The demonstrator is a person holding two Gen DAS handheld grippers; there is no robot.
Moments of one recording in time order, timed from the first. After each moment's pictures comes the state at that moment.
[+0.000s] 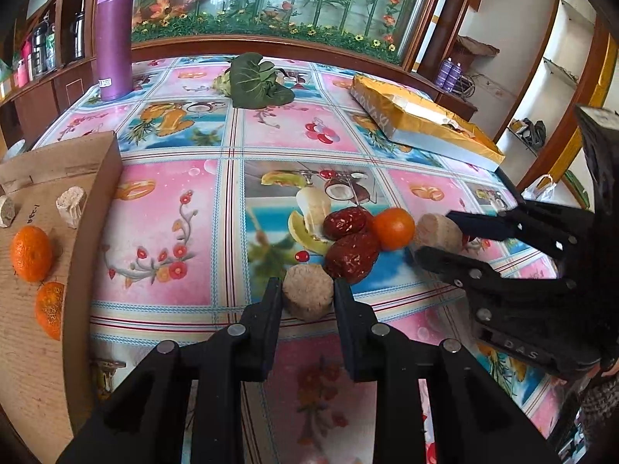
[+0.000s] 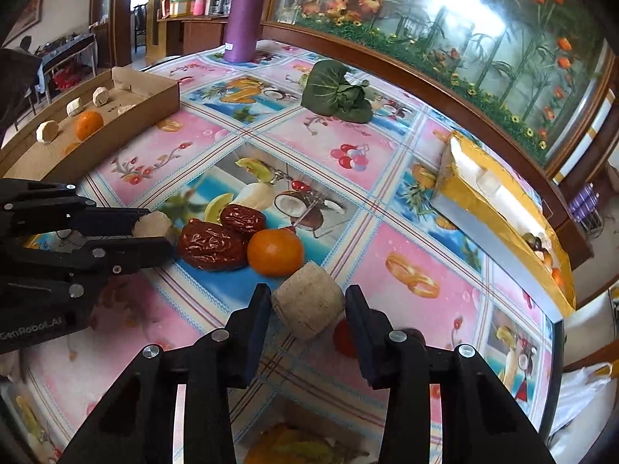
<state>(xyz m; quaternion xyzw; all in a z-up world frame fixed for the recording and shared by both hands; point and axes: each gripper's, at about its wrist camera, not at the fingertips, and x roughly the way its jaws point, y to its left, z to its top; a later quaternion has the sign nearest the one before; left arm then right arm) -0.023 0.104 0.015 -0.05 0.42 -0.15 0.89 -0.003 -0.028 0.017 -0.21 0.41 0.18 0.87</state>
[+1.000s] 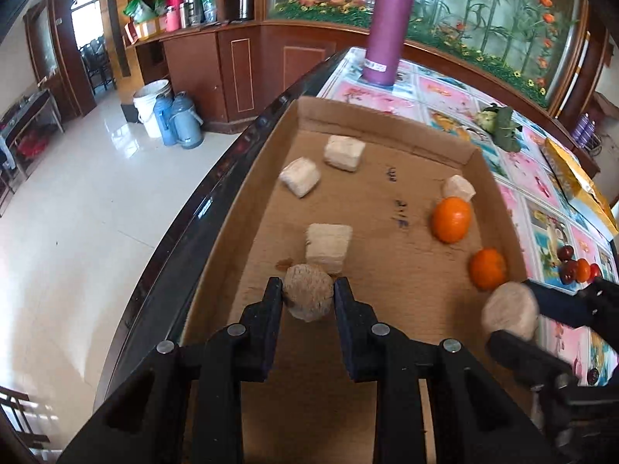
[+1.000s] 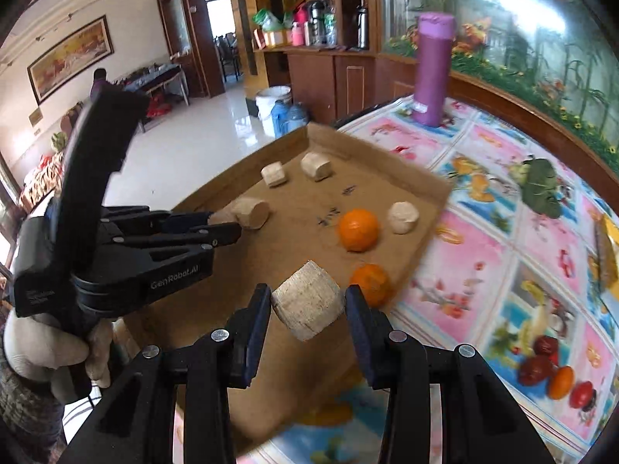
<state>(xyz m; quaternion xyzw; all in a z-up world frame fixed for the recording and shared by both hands) -0.075 0.341 0.034 -0.09 0.46 0.10 0.88 -0.061 0.204 0.047 -0.13 0.40 0.37 0.83</state>
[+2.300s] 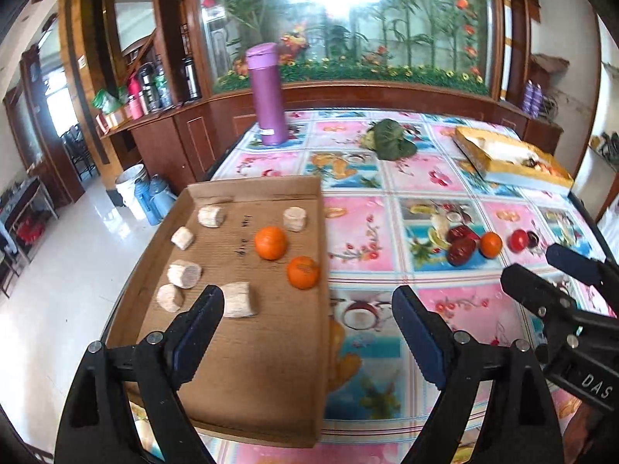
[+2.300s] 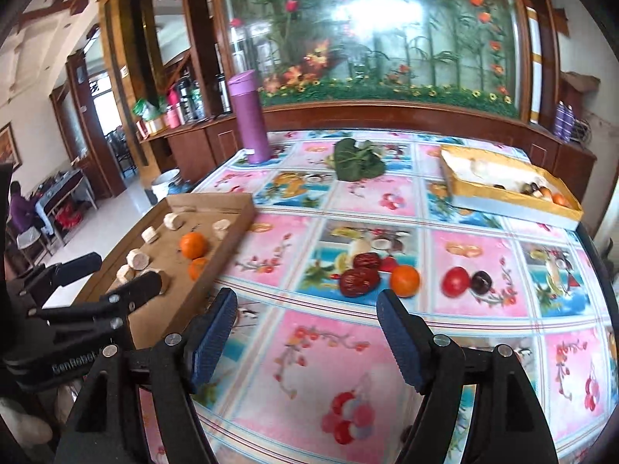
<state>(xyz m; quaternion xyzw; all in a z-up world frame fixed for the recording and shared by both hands) -0.119 0.170 0.094 0.03 0.37 0.06 0.93 -0.102 0.019 0.080 0.02 0.33 0.17 0.93</state>
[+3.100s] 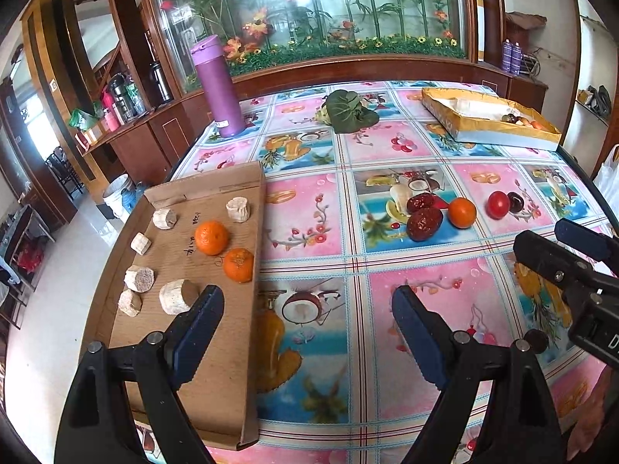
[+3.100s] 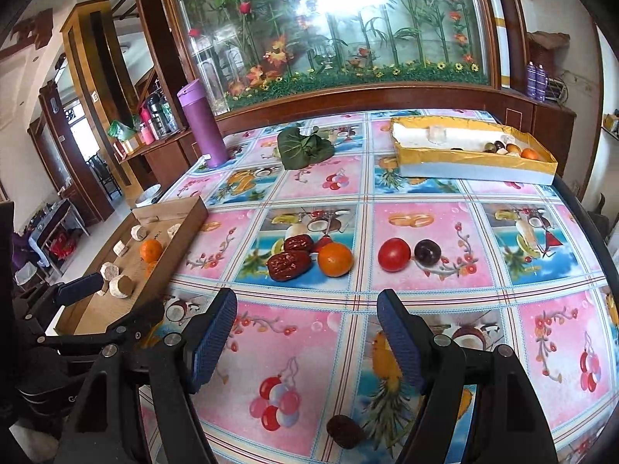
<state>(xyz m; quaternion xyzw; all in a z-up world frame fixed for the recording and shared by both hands) -0.105 0.116 0.076 0.08 0.40 0.03 0.91 -0.098 -0.051 0.063 0.07 0.35 0.13 0.93</state>
